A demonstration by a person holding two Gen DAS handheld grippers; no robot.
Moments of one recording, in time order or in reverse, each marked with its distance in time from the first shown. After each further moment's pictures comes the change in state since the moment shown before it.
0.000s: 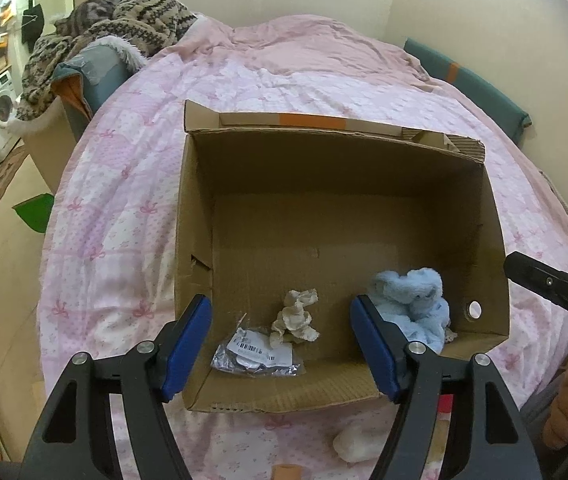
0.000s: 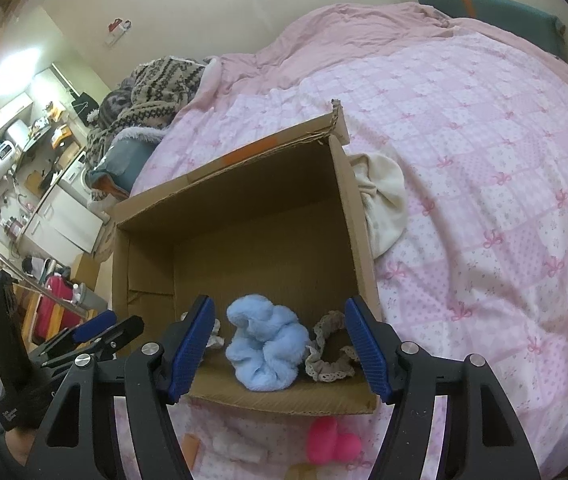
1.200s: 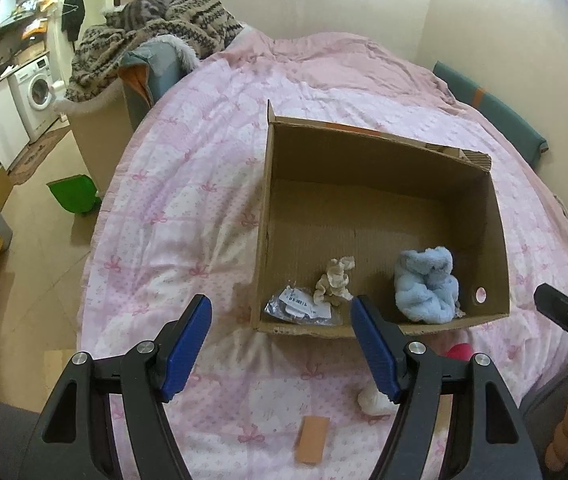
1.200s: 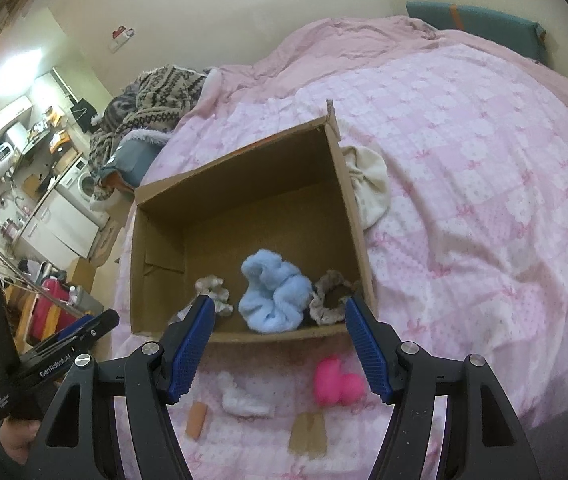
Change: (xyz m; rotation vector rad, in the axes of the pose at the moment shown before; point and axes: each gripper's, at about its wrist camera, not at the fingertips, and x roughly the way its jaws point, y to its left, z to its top) left arm -0.059 0.028 -0.047 -0.092 -0.051 0.080; right arm -0.045 0.012 -0.048 0.001 -0.045 -0.029
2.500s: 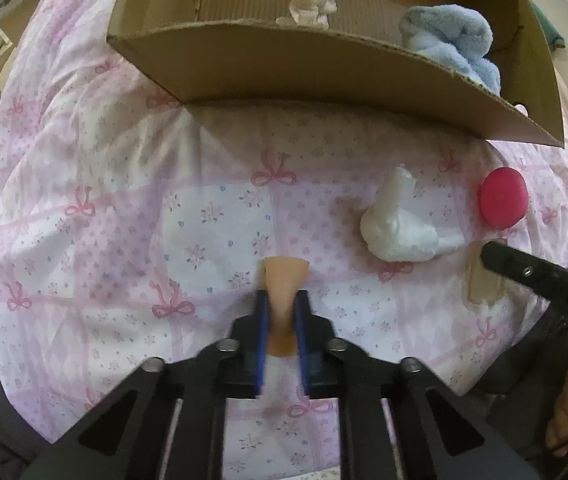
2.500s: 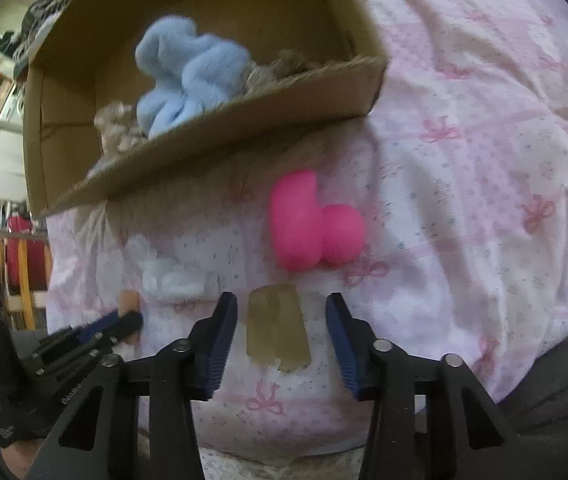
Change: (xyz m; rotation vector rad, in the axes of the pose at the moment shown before) left arm 0.097 -0.035 -0.089 0.061 0.576 -0.060; right arm 0.096 -0.015 -0.071 0.086 0.565 -0.137
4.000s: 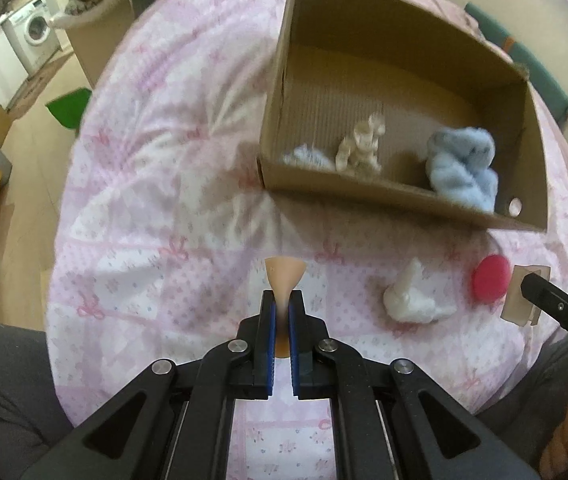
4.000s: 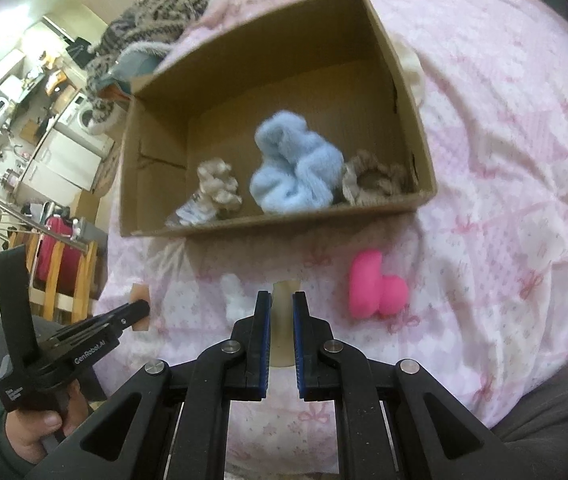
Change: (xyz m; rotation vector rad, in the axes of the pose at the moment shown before) left arm -0.071 0.036 -0.010 -0.142 -0.284 0.065; right arm -0.061 0.023 -0.010 -0.148 -0.284 0.135
